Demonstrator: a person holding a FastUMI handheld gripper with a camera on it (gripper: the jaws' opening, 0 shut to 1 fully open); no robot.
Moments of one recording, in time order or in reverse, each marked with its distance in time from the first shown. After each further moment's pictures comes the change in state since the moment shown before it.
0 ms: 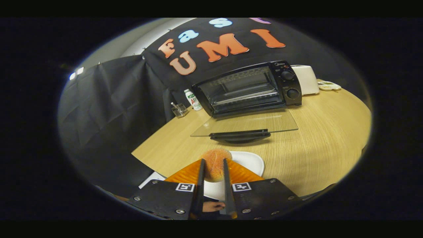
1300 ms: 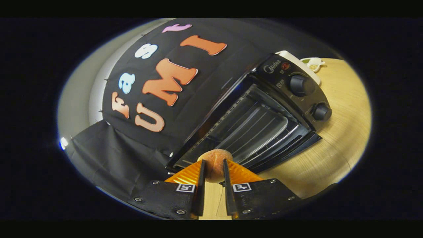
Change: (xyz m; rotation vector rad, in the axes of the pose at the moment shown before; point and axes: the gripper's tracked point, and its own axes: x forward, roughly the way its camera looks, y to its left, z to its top) arm 0.158 -0.037 0.179 0.584 -0.311 -0.040
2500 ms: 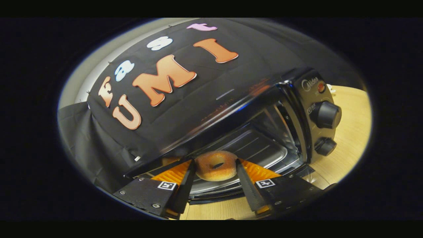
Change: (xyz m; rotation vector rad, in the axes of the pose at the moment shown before) arm 0.040 -0.027 0.041 -0.358 -0.164 -0.178
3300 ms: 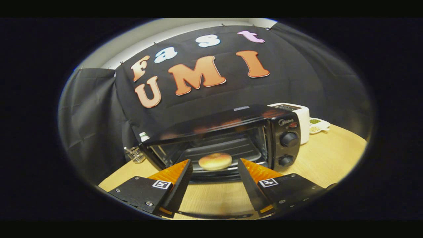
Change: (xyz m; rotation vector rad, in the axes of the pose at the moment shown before) arm -0.099 -0.012 -0.012 -0.341 0.036 0.047
